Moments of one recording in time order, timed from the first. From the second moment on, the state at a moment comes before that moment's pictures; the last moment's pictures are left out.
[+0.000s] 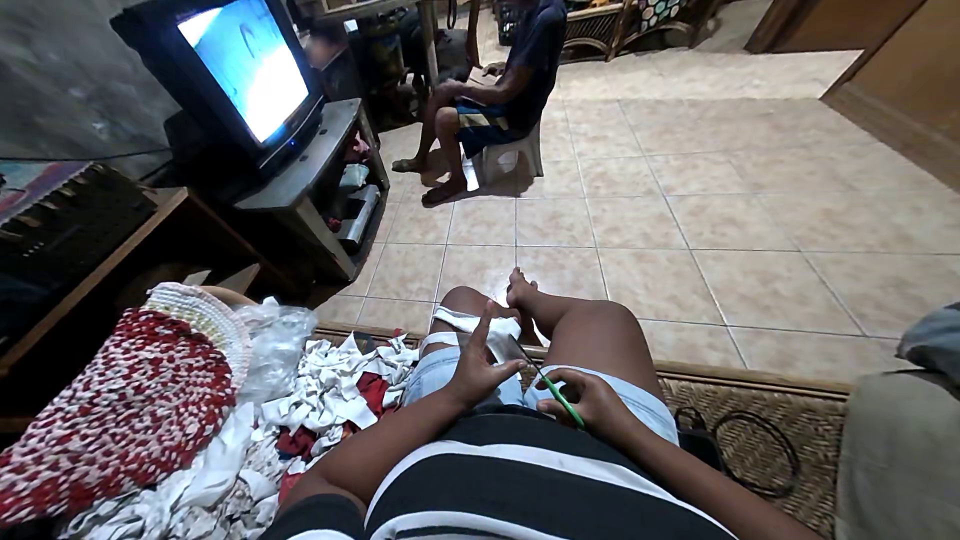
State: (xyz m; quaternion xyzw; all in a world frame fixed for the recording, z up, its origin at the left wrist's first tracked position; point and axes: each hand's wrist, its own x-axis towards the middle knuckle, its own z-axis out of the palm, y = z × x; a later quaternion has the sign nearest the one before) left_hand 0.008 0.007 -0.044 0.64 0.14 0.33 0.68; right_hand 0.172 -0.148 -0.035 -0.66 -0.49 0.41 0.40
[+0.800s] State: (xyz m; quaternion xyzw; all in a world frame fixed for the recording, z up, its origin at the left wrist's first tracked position) left_hand 0.009 0.006 -0.042 0.60 0.18 0.34 0.70; right_hand 0.170 -0.141 -0.040 -0.64 -0.48 0.44 0.41
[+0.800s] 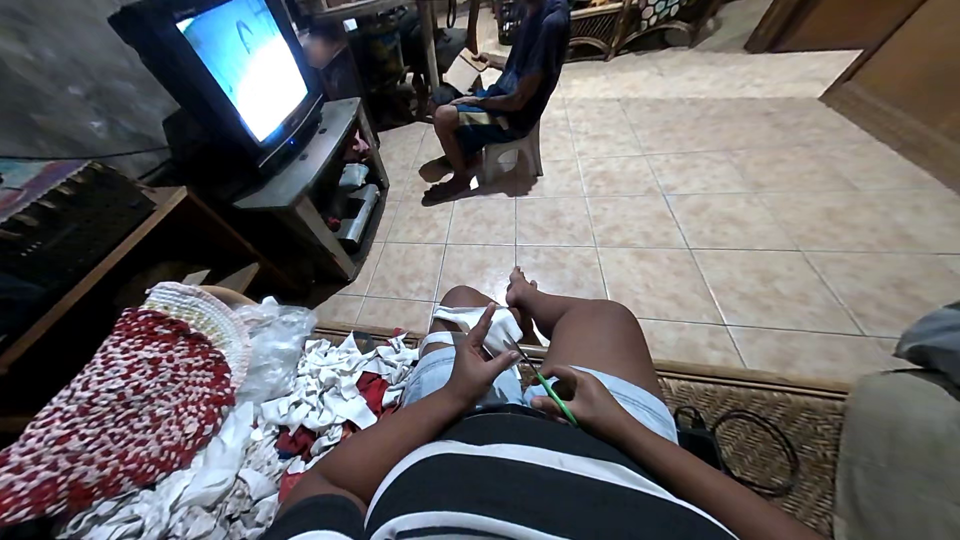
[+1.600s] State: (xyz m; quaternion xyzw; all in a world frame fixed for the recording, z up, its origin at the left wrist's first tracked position) left_hand 0.009 0.008 -0.044 0.57 0.20 0.35 0.71; right_hand 0.169 -0.136 -0.045 -0.64 -0.49 0.43 0.40
